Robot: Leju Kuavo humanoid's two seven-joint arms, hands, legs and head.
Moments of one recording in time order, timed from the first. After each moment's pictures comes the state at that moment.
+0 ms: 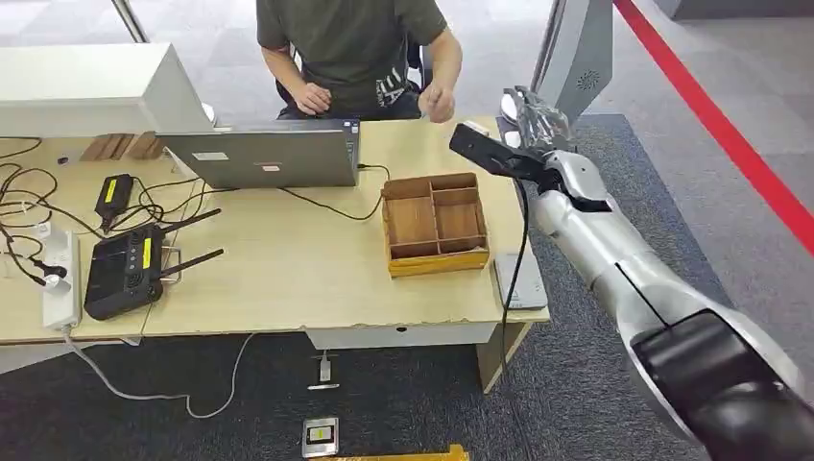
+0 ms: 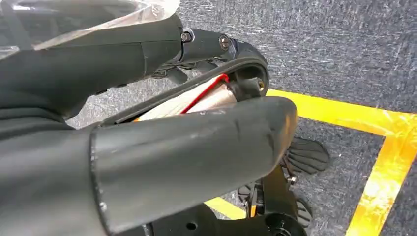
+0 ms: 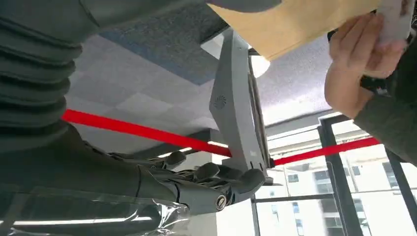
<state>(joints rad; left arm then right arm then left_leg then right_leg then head) -0.11 0.12 -1.07 -0.20 1.24 0.16 -0.11 -1.05 -0.20 0.68 -0.60 0.66 -0.22 0.22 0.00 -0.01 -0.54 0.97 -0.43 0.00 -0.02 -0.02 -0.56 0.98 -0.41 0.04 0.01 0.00</state>
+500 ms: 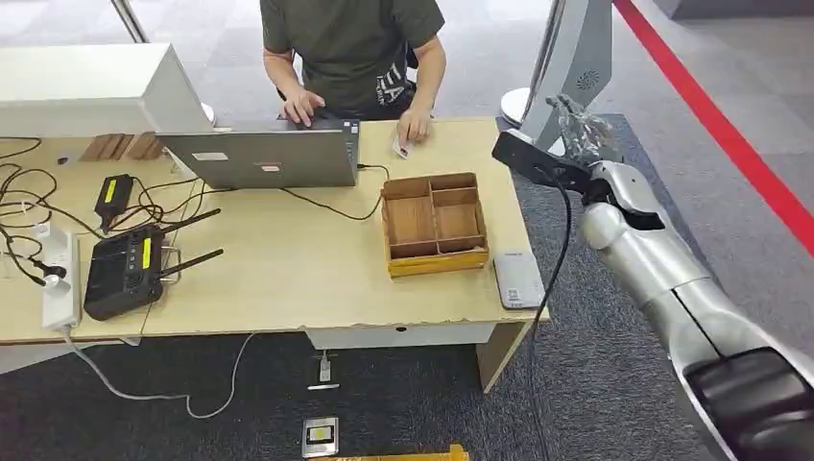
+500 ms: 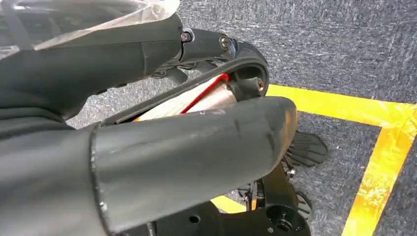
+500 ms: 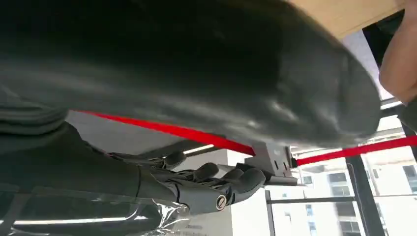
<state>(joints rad) -0.11 0.12 -1.07 -0.20 1.22 0.13 -0.13 -0.91 -0.40 0.59 -0.93 0.67 -0.08 0.29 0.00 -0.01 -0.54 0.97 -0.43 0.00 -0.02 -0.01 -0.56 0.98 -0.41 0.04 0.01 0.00</state>
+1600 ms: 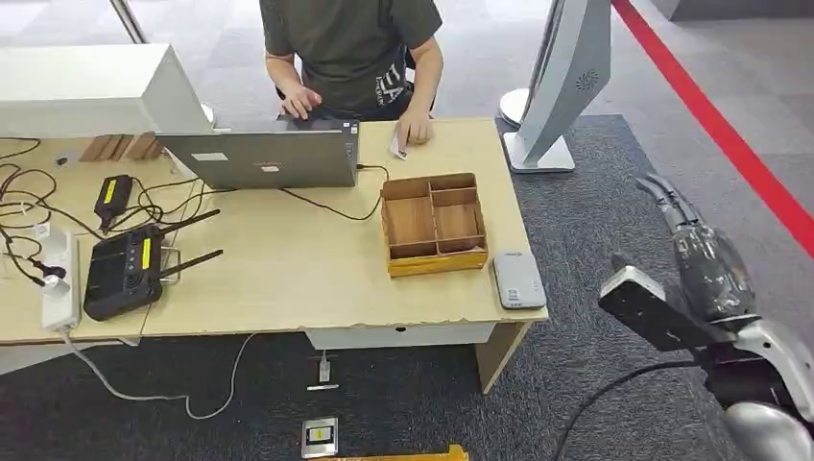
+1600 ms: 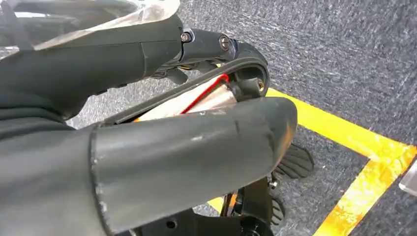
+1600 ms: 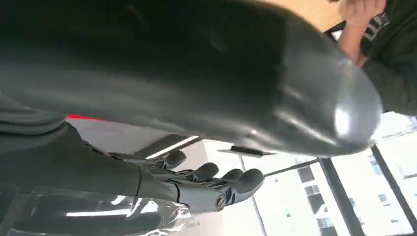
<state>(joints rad) -0.10 0.10 -0.97 -0.20 1.36 0.23 -0.13 0.08 -0.80 0.11 -2.09 0.54 -0.18 0.42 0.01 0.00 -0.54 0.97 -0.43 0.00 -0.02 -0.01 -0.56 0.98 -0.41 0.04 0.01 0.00</state>
